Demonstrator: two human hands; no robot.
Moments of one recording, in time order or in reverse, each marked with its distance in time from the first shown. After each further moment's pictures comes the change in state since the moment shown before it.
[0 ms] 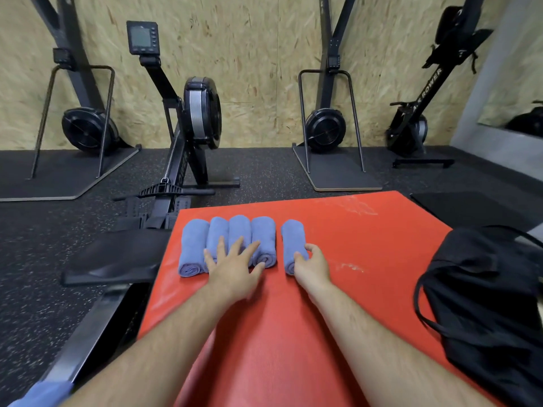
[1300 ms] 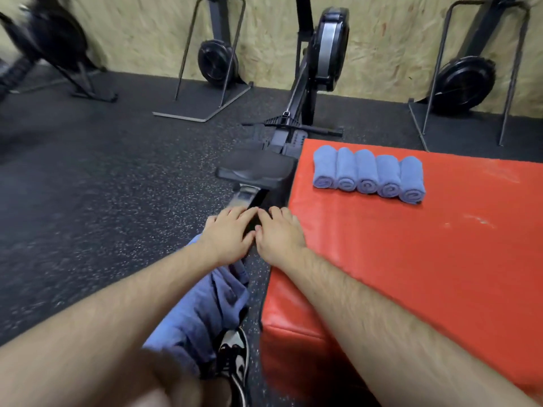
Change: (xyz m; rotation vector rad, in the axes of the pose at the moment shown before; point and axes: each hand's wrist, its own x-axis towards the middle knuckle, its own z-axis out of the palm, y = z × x) left_hand -0.242 -0.219 -0.080 0.181 0.012 -0.126; right_hand -0.271 -0.023 0.194 -0.847 -0.342 -0.998
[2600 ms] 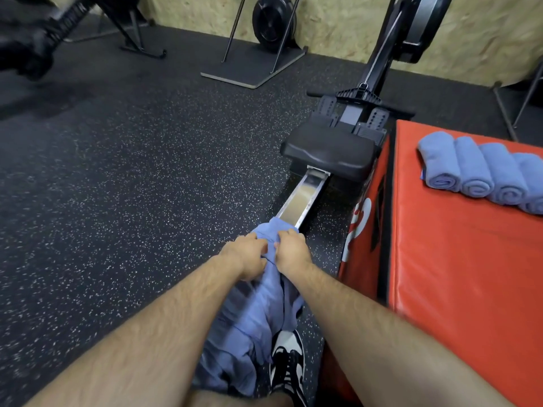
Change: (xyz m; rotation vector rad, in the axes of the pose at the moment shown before) left_hand -0.020 -0.170 0.080 -0.068 -0.440 -0.213; right_hand 0.072 -0.118 0.198 0.208 -0.436 0.146
